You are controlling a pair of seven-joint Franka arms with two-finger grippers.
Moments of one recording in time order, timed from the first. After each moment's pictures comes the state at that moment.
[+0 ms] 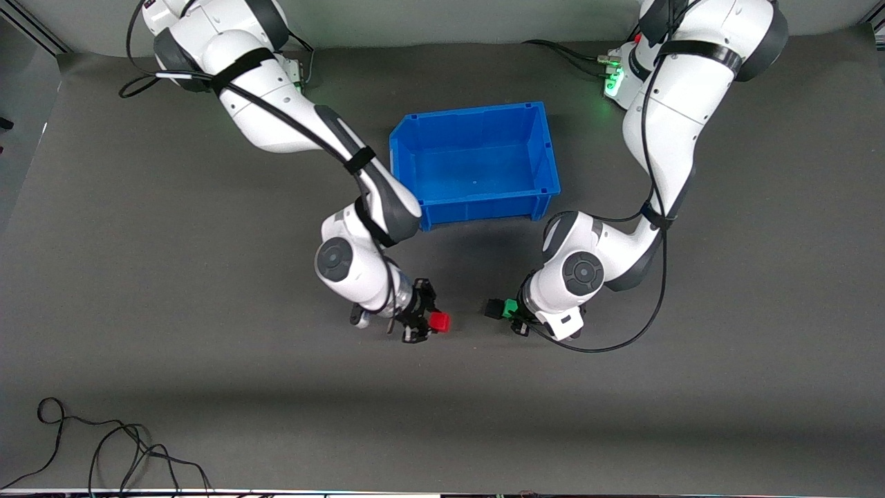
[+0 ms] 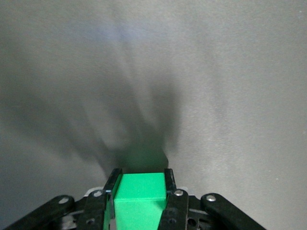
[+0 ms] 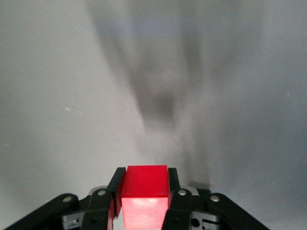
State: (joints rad) left arm -0.28 0.84 -0.26 -1.52 -0.02 2.43 -1.74; right arm 0.57 0.89 0.03 -1.33 0.35 2.51 2.12
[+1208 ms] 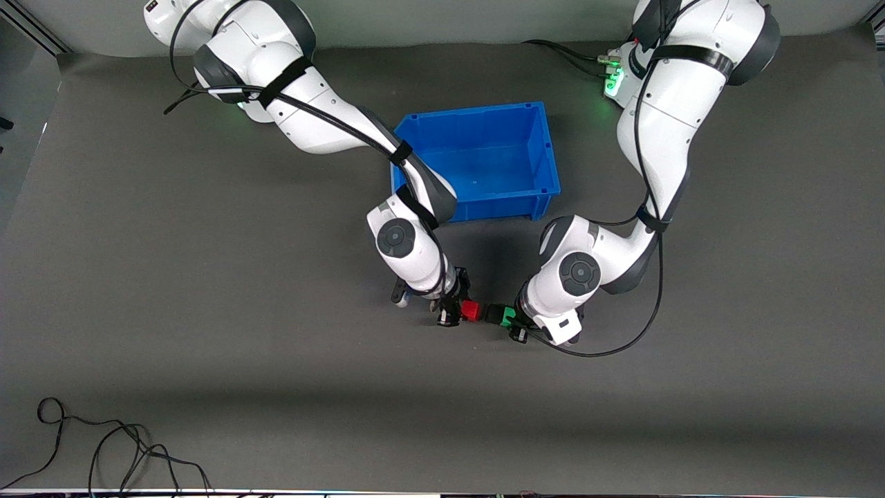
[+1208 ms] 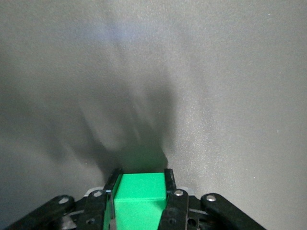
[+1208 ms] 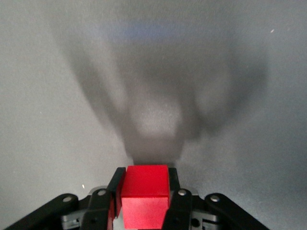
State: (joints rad) left arm -0.31 0.86 -0.23 -1.50 -0.02 2.46 -1.74; right arm 0.67 1.02 0.03 -1.22 0.20 2.55 2.40
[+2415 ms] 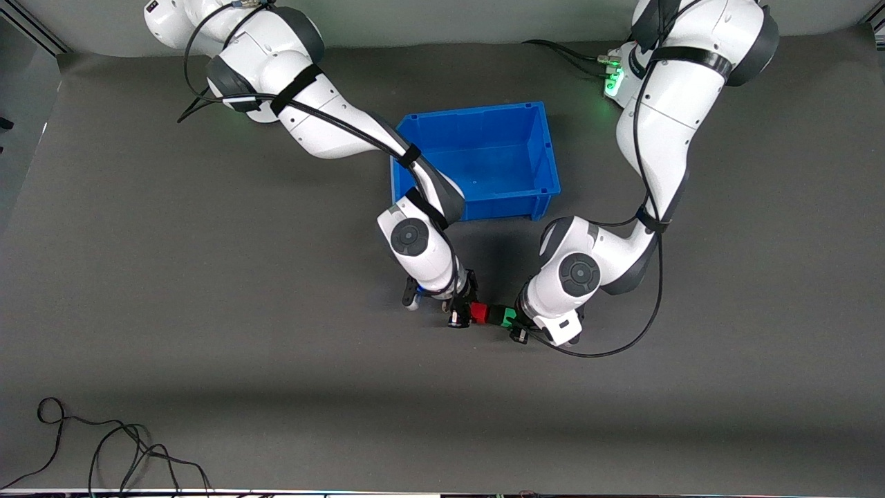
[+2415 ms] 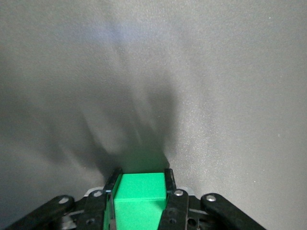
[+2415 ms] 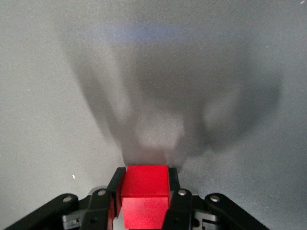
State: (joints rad) left arm -0.31 0.86 -0.22 -1.49 -0.02 2.46 -1.75; right arm 0.69 1.08 0.03 -1.14 0.15 2.55 2.40
